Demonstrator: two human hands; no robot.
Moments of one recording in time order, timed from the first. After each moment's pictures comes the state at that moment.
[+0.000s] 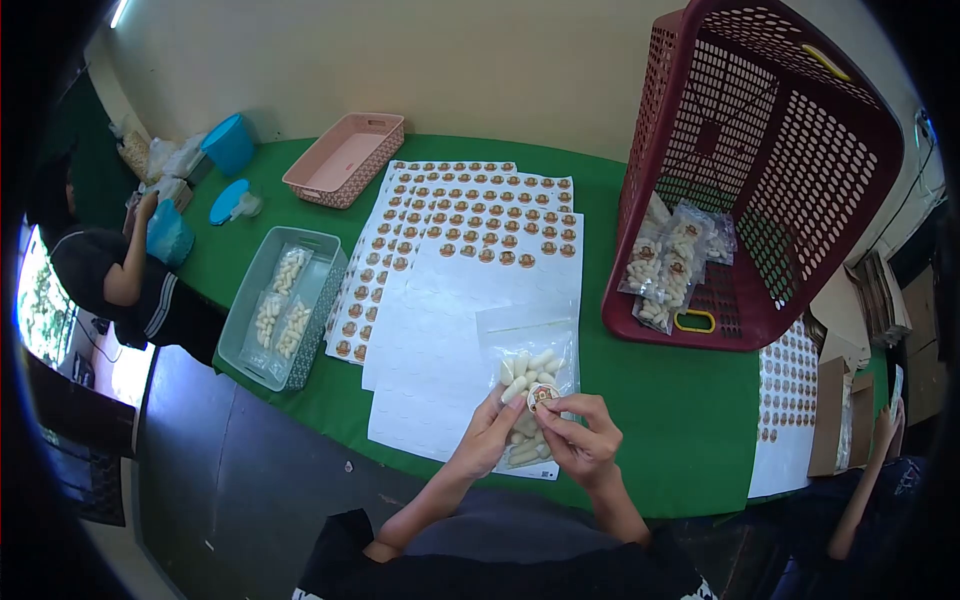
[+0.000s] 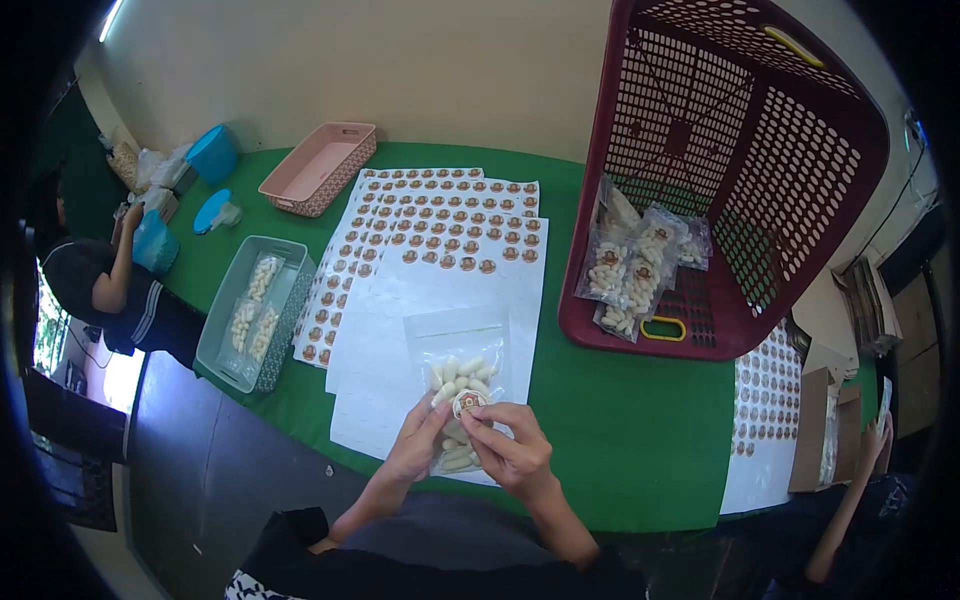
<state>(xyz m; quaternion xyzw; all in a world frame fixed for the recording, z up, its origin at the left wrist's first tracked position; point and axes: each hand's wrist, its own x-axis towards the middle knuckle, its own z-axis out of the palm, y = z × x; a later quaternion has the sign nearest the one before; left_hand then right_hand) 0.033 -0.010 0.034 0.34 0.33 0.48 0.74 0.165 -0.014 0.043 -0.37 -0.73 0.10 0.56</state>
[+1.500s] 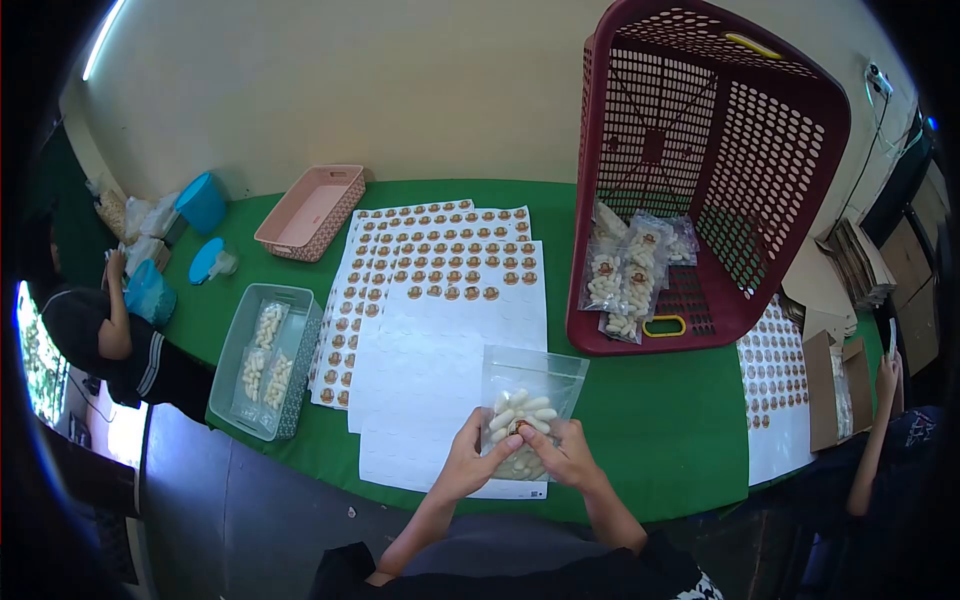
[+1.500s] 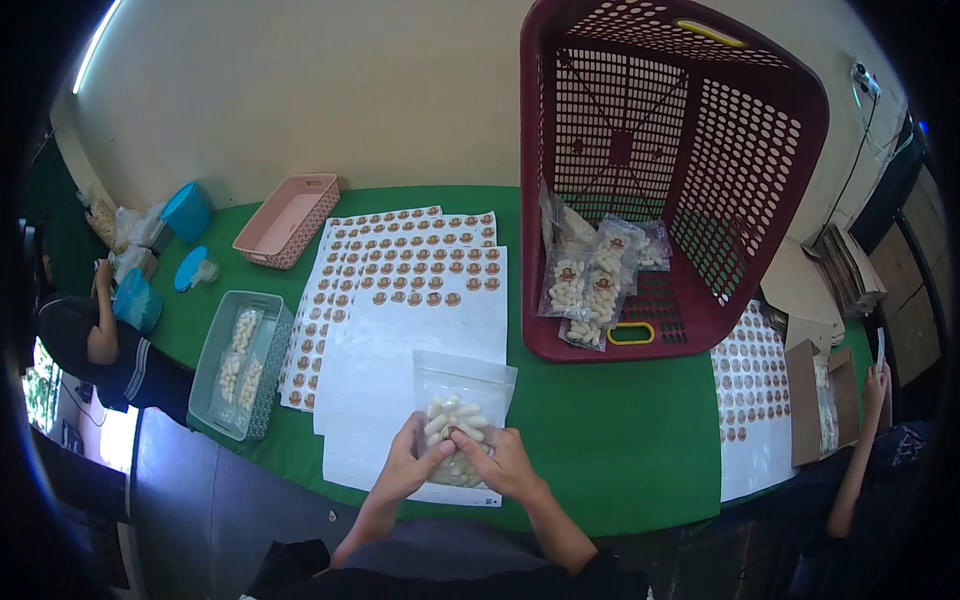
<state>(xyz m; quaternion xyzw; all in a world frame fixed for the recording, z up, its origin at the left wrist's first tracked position) 0.034 -0.006 0.033 0.53 0.38 0.42 0.63 0.183 -0.014 0.036 -0.49 -0.60 0.45 0.44</state>
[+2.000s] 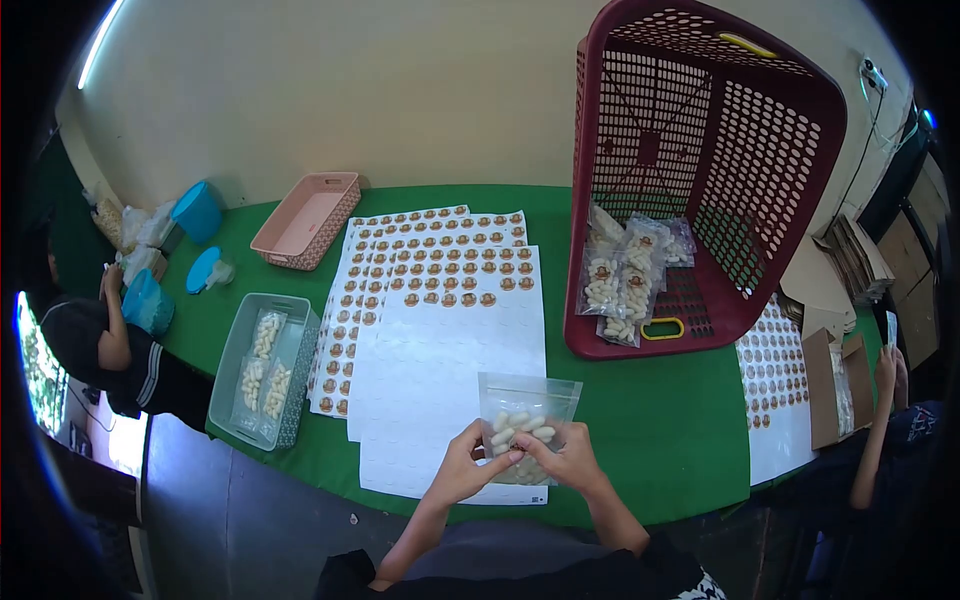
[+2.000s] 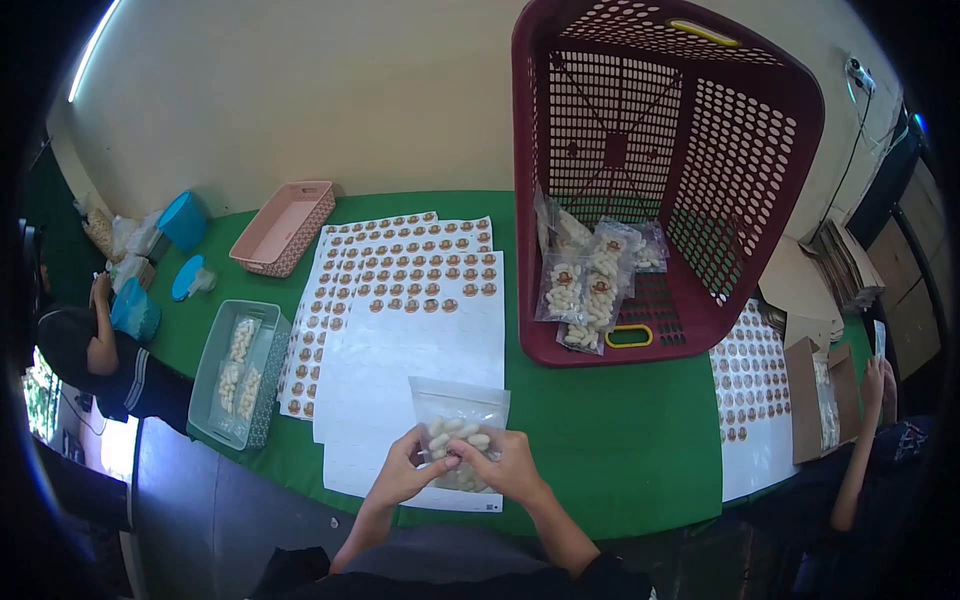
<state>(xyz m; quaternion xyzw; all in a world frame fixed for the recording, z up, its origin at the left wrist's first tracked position) 0.023 0.000 0.010 0.57 0.42 0.36 0.61 0.187 -0.011 0.030 -0.49 -0.58 0.45 0.46</state>
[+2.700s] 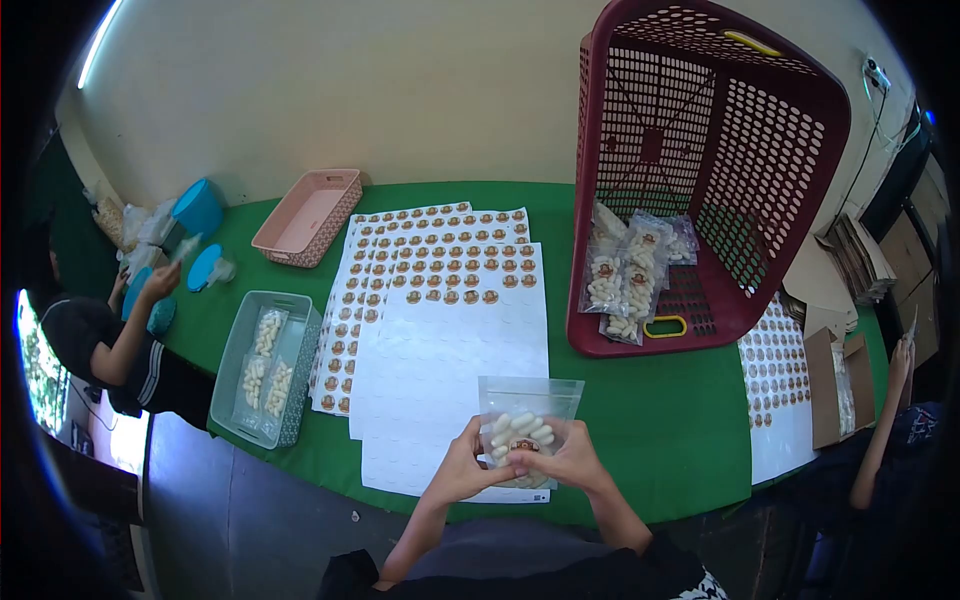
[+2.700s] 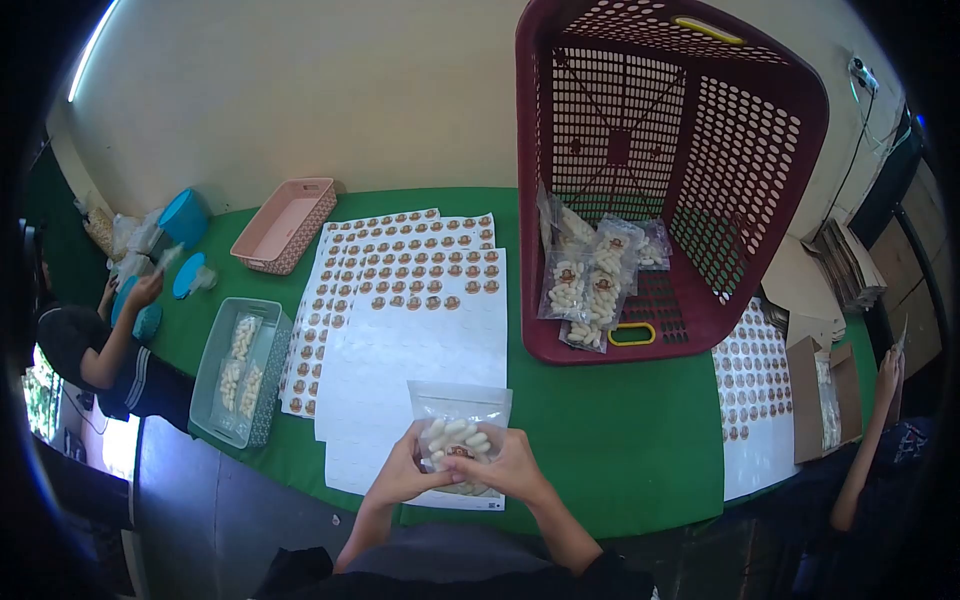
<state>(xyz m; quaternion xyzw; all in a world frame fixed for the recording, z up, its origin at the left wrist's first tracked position) 0.021 -0.001 0.005 0.54 0.38 0.36 0.66 0.184 -0.012 0.037 -0.48 -0.52 0.55 0.44</state>
